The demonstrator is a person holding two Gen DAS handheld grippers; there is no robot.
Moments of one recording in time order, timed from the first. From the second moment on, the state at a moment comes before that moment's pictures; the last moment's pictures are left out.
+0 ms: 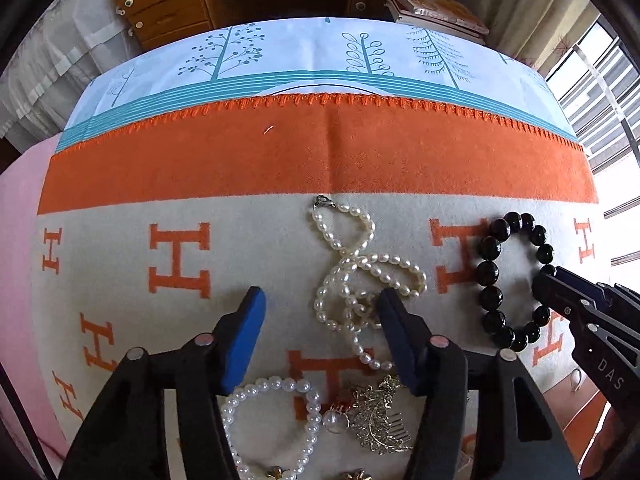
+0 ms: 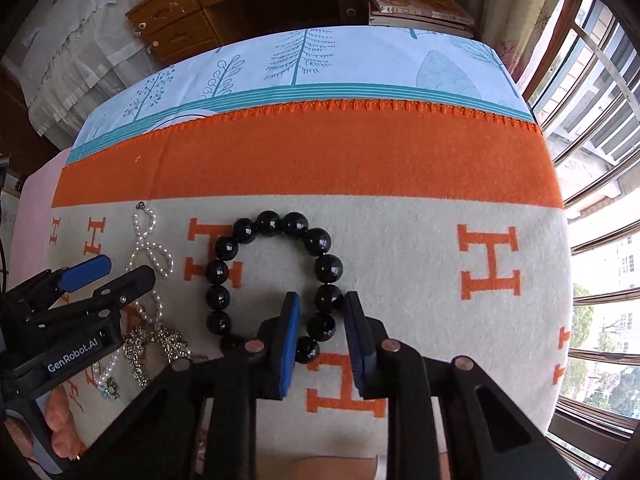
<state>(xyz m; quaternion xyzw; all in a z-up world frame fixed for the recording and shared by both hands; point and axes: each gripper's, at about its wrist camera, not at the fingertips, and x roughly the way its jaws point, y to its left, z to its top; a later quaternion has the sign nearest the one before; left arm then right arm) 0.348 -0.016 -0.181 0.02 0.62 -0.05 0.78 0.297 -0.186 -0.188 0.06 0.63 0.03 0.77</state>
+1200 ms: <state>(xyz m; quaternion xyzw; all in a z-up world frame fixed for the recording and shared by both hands) 0.137 -0.093 0.067 0.00 0.41 -0.26 0.87 0.089 -0.243 -0.037 0.17 0.44 0.12 0.88</state>
